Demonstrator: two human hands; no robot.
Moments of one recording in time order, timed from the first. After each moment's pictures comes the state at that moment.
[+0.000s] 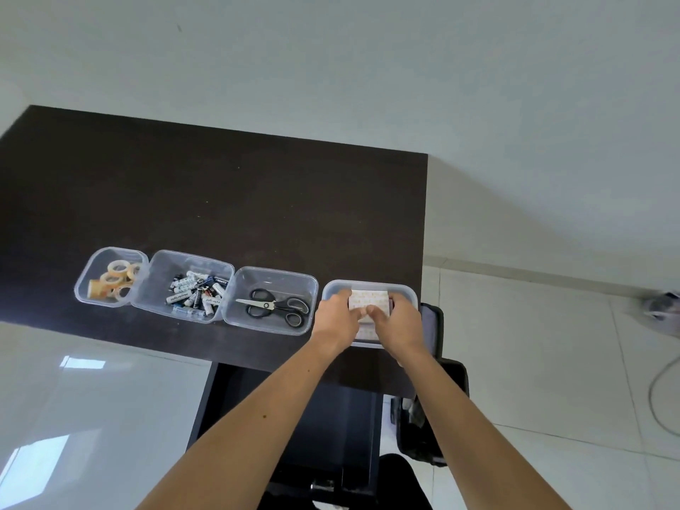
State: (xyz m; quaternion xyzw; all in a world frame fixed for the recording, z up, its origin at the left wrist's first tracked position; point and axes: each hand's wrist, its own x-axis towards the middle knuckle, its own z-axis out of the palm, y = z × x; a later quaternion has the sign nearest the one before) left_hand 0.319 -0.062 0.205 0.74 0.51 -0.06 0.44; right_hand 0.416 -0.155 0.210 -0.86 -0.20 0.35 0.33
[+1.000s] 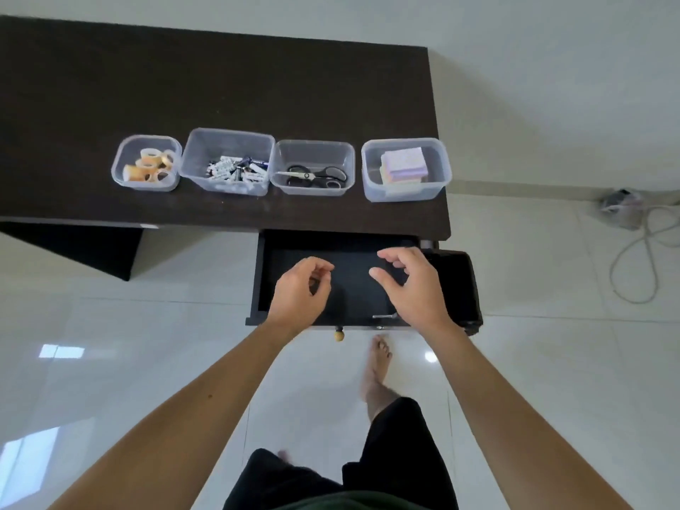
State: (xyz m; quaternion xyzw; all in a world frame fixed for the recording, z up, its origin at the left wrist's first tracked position) left_hand 0.021 -0.144 0.176 0.81 0.37 0.11 0.44; right_hand 0.184 -0.298 0.201 -0.84 -0.33 0.19 0.38
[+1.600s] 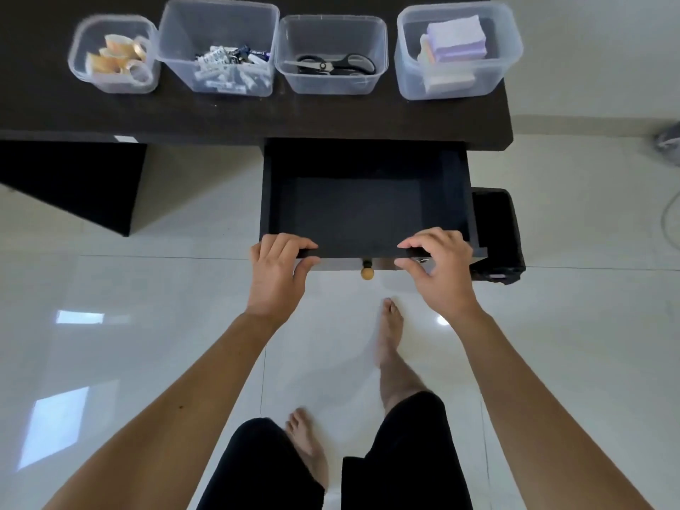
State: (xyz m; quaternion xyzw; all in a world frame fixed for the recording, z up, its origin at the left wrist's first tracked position) left_hand -0.077 -0.148 0.053 0.90 0.32 0.16 0.25; right_hand 0.135 -0.344 0.058 -0.86 -0.39 0.07 0.32
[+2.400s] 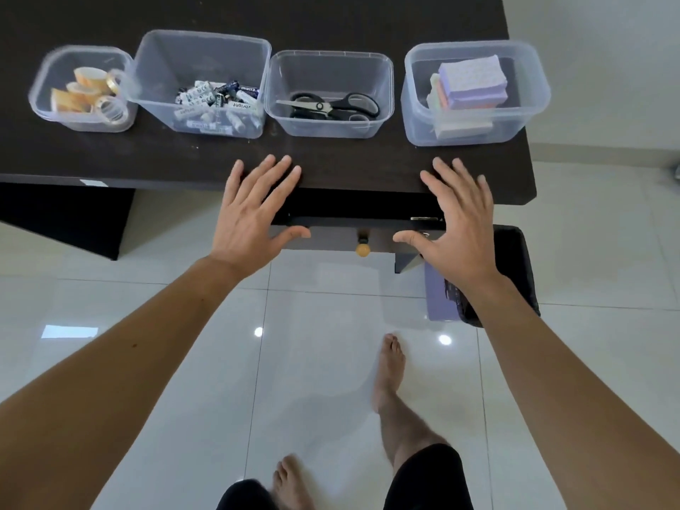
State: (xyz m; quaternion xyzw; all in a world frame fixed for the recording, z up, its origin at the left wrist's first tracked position) left_hand 0.019 0.003 0.061 0.96 0.18 0.19 0.04; right_hand 0.262 -0.246 0.066 -0.84 -0.48 -0.05 0.24
